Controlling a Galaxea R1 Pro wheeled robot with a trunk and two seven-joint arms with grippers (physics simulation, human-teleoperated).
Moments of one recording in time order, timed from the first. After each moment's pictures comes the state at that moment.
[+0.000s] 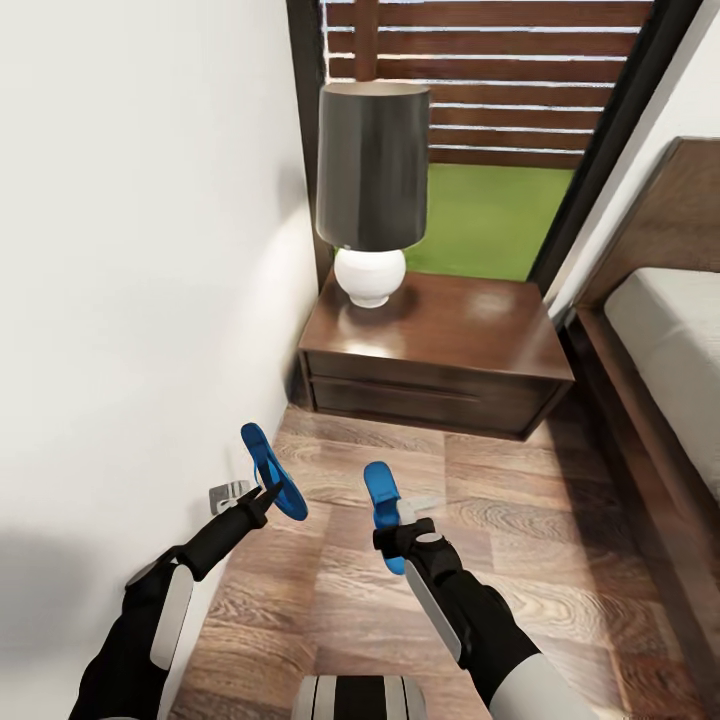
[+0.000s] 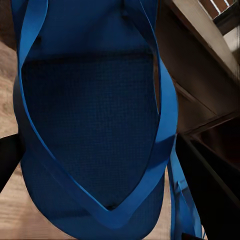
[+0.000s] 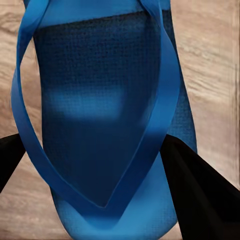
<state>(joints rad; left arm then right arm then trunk) -0.39 -0.10 0.31 -1.20 0.25 0.33 -0.68 -0.54 0.12 0.42 -1.00 -0.20 0.59 -0.28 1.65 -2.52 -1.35</state>
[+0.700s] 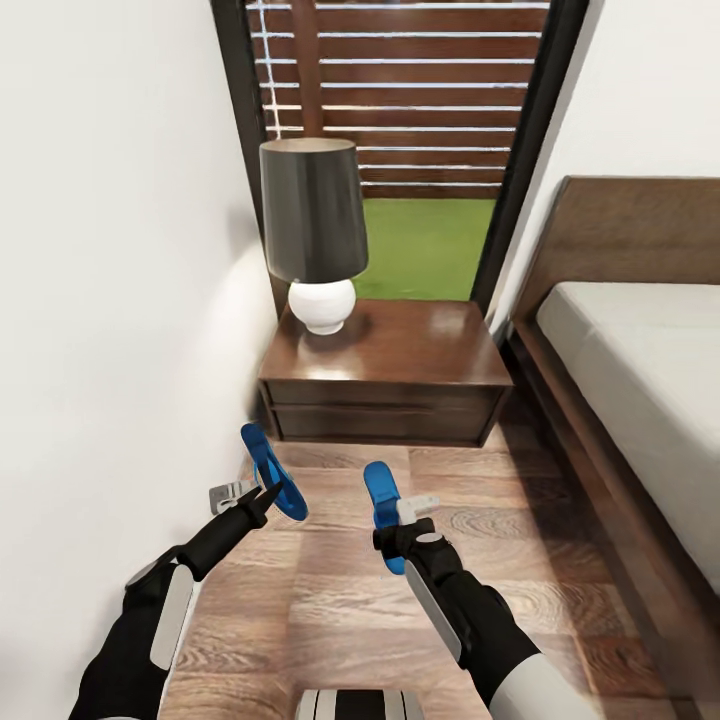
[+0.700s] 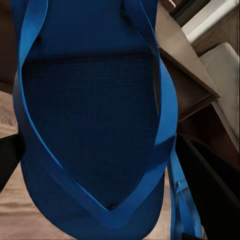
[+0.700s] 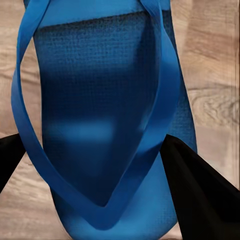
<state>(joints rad) -0.39 -0.10 0.31 -1.20 0.25 0.33 -0.68 -0.54 0.12 0.42 -1.00 -0.20 0.59 -0.28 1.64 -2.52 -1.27</state>
